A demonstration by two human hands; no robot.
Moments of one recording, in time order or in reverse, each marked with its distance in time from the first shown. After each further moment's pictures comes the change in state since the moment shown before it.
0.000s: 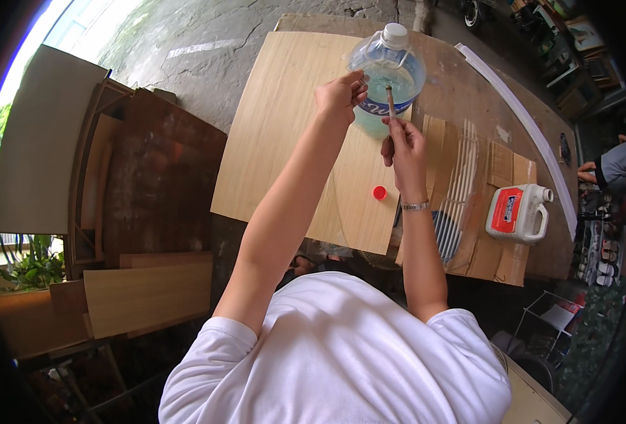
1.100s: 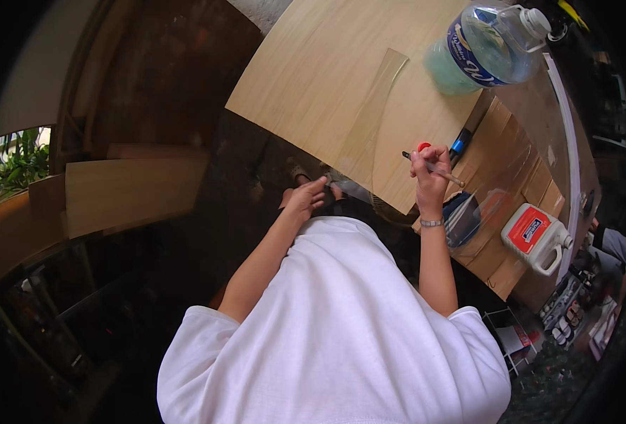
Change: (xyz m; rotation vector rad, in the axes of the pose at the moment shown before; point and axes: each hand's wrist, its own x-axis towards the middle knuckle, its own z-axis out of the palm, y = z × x) left_hand -0.211 -0.229 -0.352 -0.010 0.531 -0.528; right_hand -0.087 0.126 -0.021 -0.008 -0.258 0.049
